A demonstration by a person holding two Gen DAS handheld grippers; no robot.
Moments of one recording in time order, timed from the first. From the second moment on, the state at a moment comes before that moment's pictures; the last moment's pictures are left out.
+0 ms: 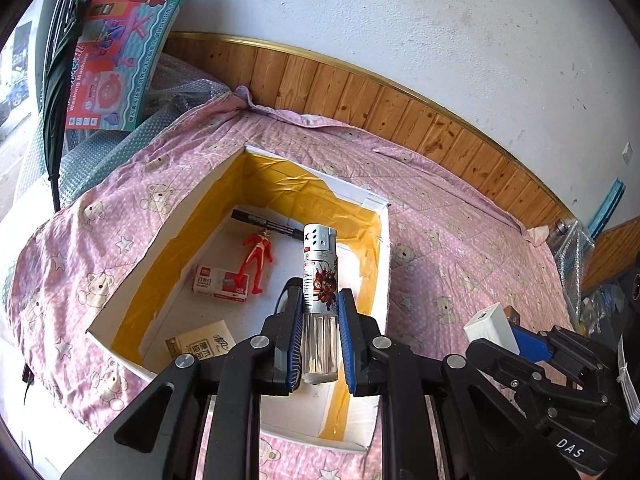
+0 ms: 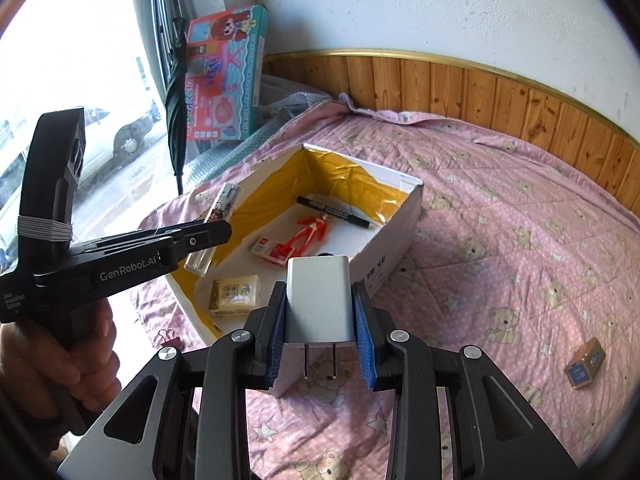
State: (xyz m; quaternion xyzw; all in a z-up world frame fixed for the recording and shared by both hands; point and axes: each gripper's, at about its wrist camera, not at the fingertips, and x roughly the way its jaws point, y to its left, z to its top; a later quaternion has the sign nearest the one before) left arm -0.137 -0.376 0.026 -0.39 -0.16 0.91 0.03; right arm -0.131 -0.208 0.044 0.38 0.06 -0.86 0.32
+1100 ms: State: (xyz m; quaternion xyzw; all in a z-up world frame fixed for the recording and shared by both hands) left arm -0.194 -0.395 -0.025 -0.47 -0.19 0.86 0.01; right arm -0.265 -0.325 -0.010 0.47 0.15 -0.79 0.37
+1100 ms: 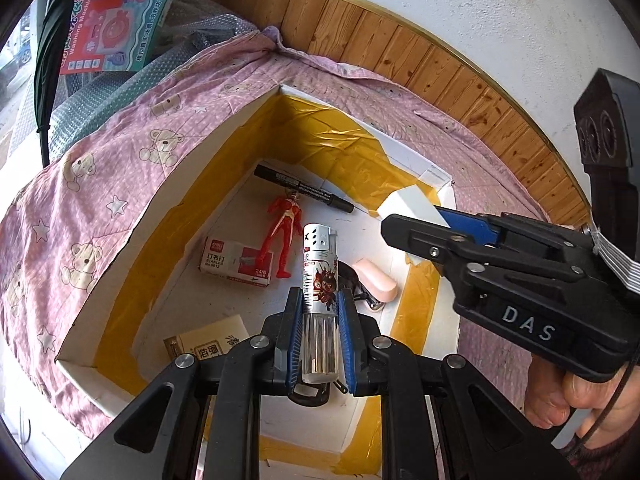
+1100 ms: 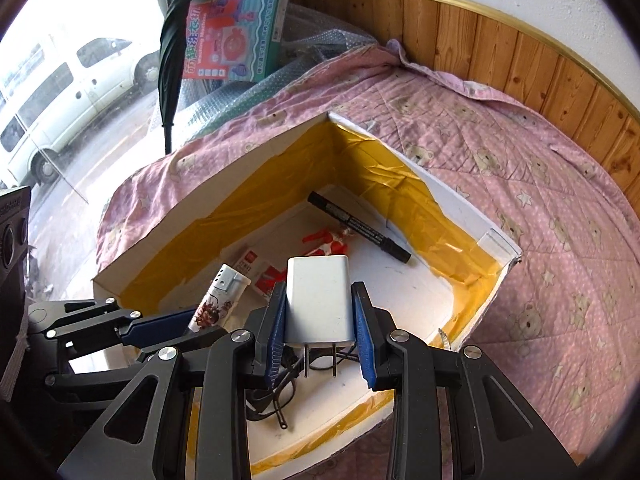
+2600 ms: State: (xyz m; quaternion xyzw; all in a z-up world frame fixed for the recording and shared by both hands) left arm -0.217 -0.386 -0.054 -0.52 -0.18 0.84 -0.03; right arm -0.322 -0.316 -0.011 0.48 0.13 -0.78 0.37
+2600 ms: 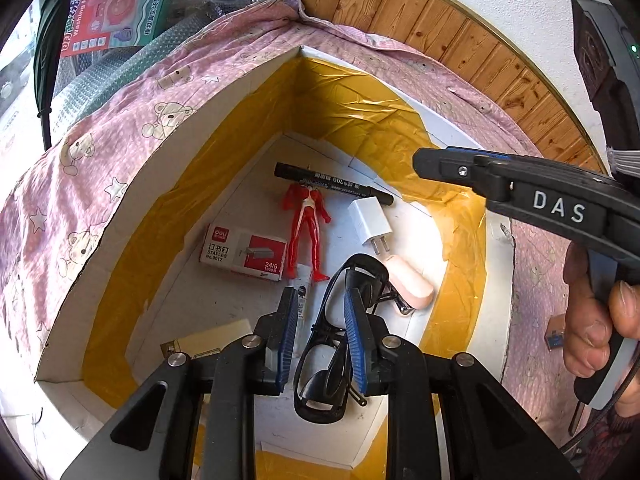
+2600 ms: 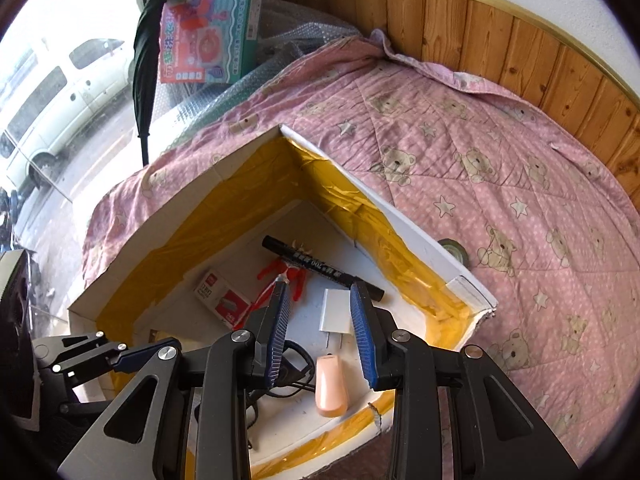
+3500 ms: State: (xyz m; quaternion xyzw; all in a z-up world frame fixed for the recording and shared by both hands) left arm -0.184 -0.295 -0.023 -0.46 -0.06 0.88 0.05; right arm -0.417 -0.188 -0.059 0.49 -0.05 -0.82 0.29
